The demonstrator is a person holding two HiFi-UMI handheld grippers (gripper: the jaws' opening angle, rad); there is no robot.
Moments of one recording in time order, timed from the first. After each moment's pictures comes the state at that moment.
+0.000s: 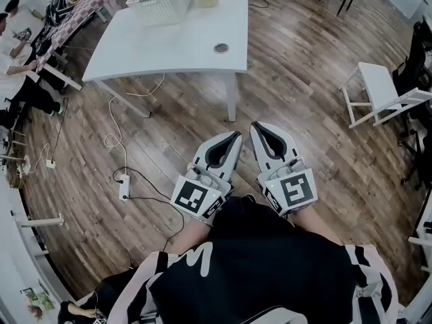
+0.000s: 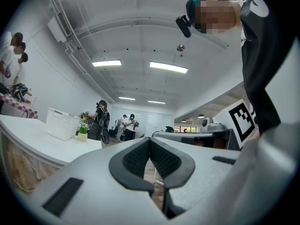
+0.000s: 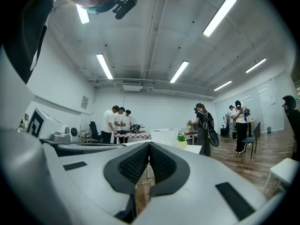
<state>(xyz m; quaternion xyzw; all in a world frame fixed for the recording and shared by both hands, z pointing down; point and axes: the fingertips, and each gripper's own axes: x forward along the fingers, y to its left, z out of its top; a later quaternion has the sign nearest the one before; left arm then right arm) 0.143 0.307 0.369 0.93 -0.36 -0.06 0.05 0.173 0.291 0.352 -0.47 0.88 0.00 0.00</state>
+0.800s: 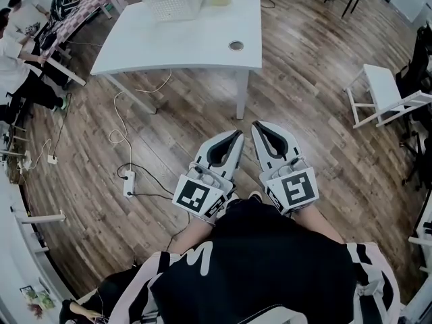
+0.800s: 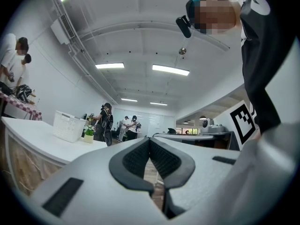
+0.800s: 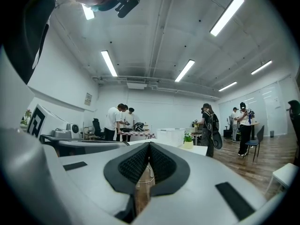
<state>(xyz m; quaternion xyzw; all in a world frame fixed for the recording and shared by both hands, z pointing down) 0.092 0.319 0.361 0.92 -0.37 -0.07 0.05 0.120 0.303 0.347 -0.46 0.89 0.01 -0.01</state>
